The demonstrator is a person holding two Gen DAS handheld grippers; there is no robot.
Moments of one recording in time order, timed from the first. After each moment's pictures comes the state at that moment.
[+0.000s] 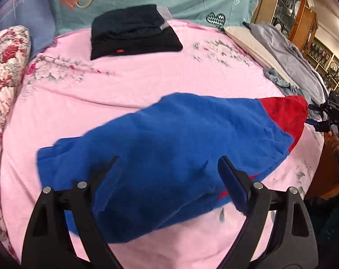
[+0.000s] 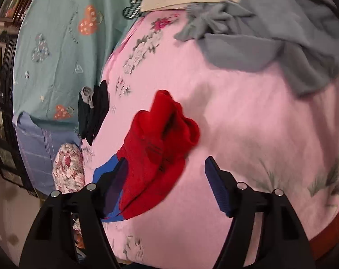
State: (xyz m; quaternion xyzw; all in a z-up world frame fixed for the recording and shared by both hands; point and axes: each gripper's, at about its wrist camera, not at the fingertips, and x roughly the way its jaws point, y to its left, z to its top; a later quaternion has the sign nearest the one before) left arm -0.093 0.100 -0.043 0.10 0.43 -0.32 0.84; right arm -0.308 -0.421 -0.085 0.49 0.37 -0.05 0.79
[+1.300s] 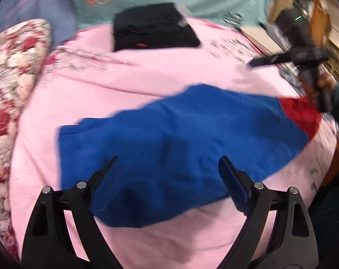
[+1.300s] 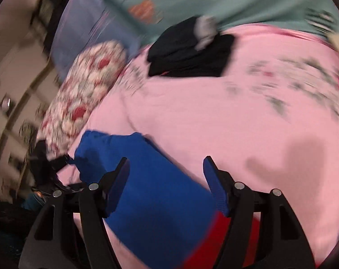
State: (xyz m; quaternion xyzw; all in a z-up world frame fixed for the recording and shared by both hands) left arm -0.111 0.137 -0.041 0.09 0.42 -0.25 0.87; right arm -0.048 -0.223 -0.022 0.12 0.46 0.28 0.84
